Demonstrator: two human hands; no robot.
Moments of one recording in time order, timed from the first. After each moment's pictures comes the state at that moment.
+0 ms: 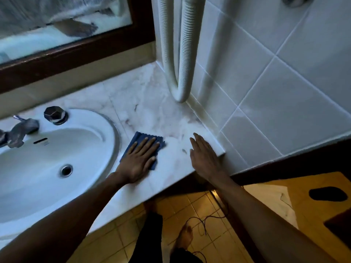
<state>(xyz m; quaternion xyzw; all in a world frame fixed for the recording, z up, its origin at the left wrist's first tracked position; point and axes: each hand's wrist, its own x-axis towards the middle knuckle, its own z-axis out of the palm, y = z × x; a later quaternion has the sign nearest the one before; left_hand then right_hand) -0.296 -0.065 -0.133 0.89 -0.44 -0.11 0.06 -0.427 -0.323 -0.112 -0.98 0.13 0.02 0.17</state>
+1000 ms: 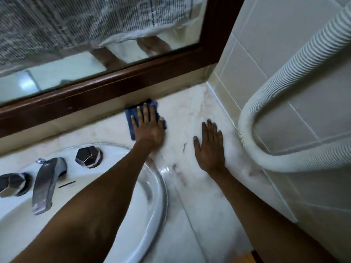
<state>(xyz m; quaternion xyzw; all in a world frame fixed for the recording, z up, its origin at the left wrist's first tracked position) 0.012 -0.095 -0.133 0.97 -0.12 -0.14 0.12 -0.140 -0.262 -0.155 -0.97 0.21 -0.07 0.12</state>
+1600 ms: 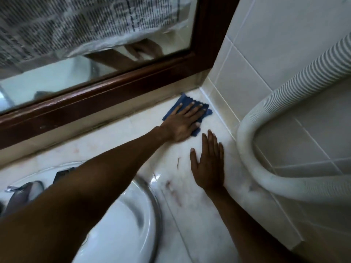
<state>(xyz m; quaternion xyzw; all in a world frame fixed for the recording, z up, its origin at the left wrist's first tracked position) 0.056 -0.206 -0.135 0.82 -0.54 -0.15 0.09 -0.138 -0.263 -0.153 -0.95 0.27 -0.12 0.12</state>
